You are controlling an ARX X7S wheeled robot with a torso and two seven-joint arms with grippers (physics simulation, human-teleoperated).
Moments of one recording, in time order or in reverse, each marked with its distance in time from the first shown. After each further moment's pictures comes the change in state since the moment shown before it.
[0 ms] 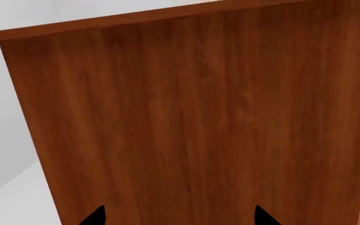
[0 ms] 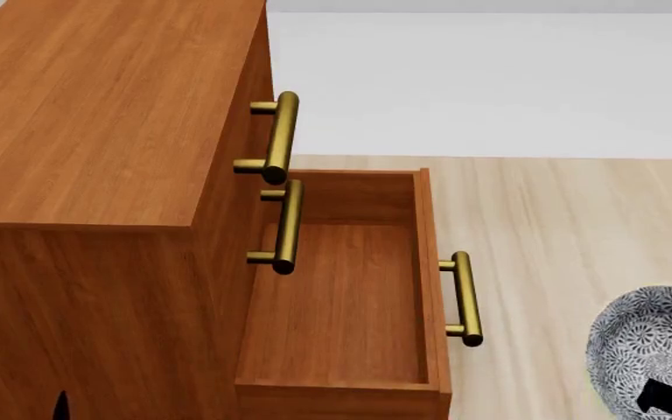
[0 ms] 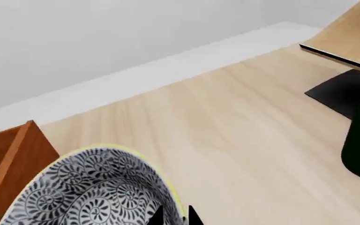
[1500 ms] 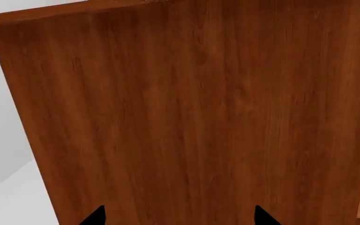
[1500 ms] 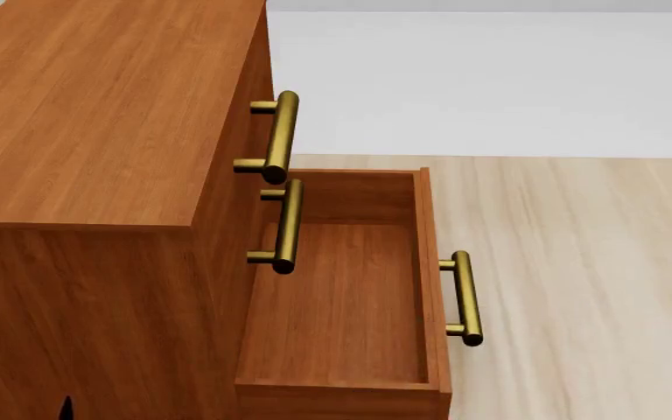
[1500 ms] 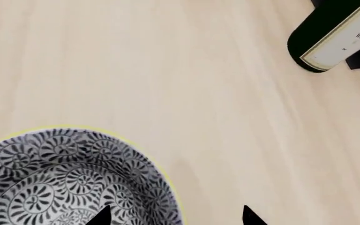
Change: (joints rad) left arm 0.004 0.019 -0.009 -0.030 0.015 0.013 0.032; right arm -0.185 0.260 -0.247 0.192 -0.224 0.115 -0.152
